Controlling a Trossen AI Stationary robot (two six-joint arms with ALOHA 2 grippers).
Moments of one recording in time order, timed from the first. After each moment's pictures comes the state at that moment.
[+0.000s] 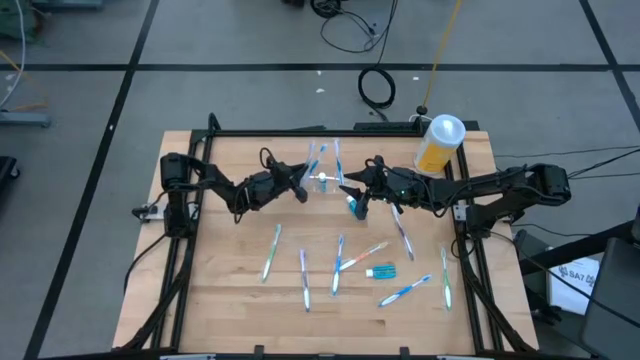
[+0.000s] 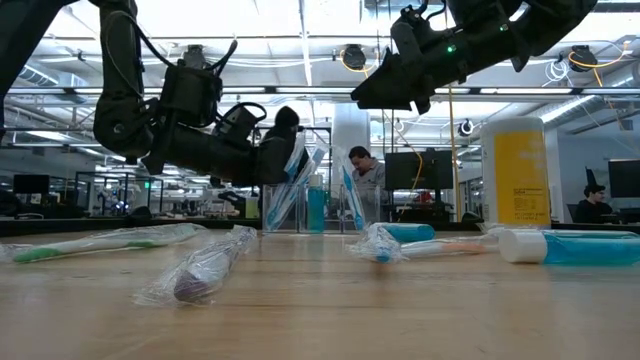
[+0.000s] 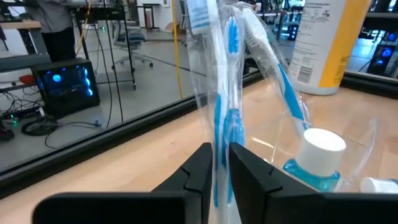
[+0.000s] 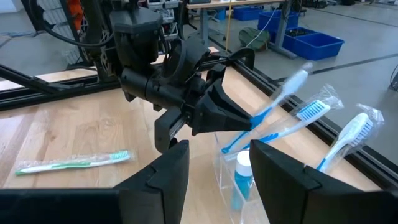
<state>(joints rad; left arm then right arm) 0.27 1.92 0.50 1.29 -0.42 -0.09 -0.11 1.34 0.68 0.42 0.23 0.11</state>
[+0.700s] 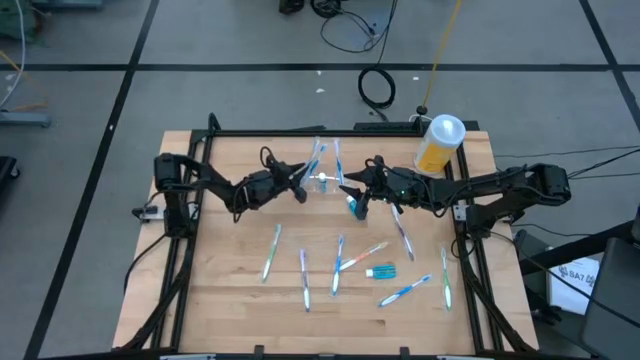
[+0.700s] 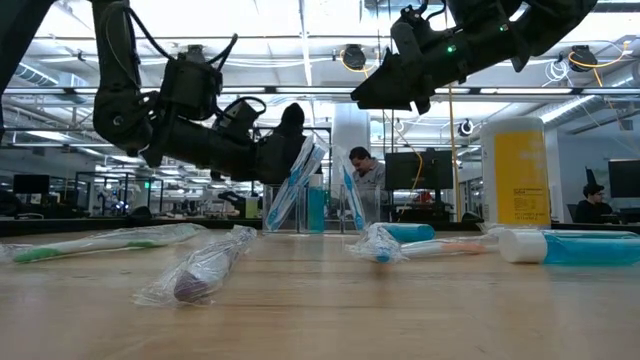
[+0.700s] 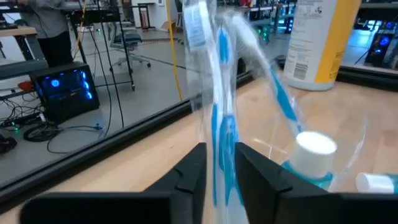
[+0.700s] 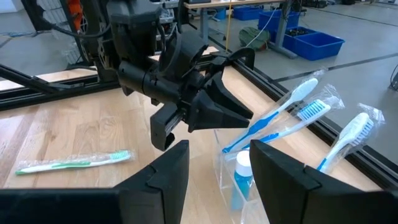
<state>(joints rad) 0.27 1.86 0.50 1.23 -0.42 -0.05 -0.11 1.34 0.68 0.42 0.23 0.11</state>
